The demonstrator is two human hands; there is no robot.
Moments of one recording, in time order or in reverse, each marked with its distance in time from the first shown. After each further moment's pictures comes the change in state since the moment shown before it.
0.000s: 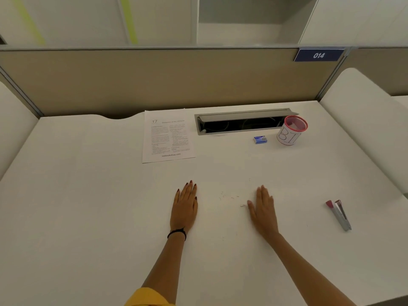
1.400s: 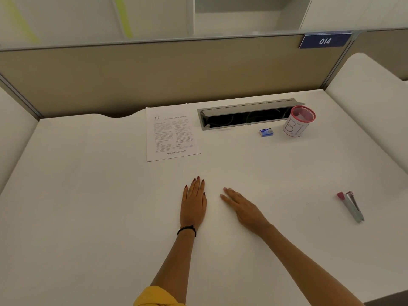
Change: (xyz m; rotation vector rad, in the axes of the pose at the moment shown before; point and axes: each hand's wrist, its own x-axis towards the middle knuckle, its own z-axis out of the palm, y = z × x) left_hand 0.008 0.000 0.000 0.005 -0.046 -0.003; right_hand 0.000 -0.056 0.020 0.008 -0.141 -0.496
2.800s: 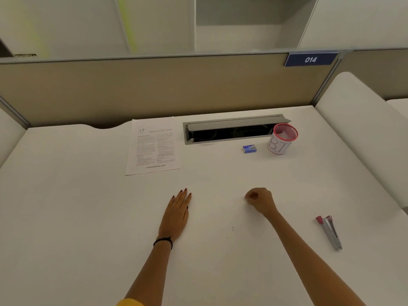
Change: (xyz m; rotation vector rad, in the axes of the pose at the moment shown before) left_hand 0.021 0.022 0.004 -0.007 -0.062 0.085; right_hand 0.022 0.123 -0.086 0.488 0.158 0.564
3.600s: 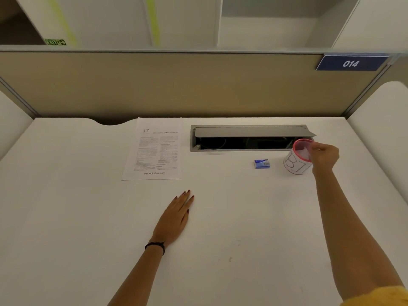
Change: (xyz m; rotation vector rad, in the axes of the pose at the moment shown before) left_hand 0.050 -0.004 0.001 -0.046 0.047 0.026; right_hand 0.189 -0.026 -0.142 0.274 0.632 0.104
